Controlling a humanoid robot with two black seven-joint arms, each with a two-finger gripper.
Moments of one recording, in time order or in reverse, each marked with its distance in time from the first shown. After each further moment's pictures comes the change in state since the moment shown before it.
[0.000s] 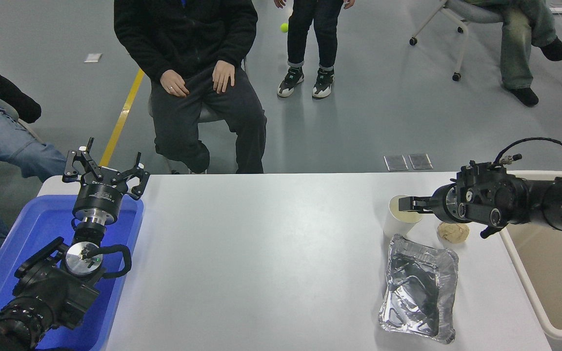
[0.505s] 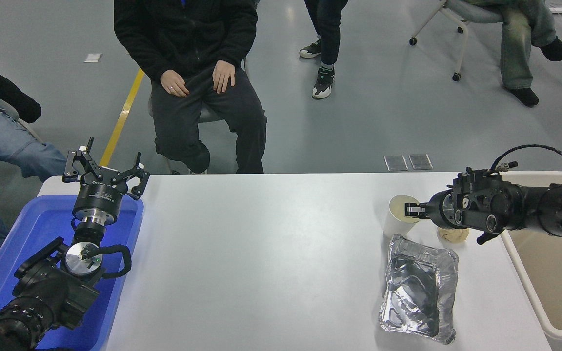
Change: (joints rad) left arm 0.000 0.000 0.000 0.000 0.000 0.000 0.000; right arm -0.011 0.004 0.011 0.009 0.012 0.000 -0.001
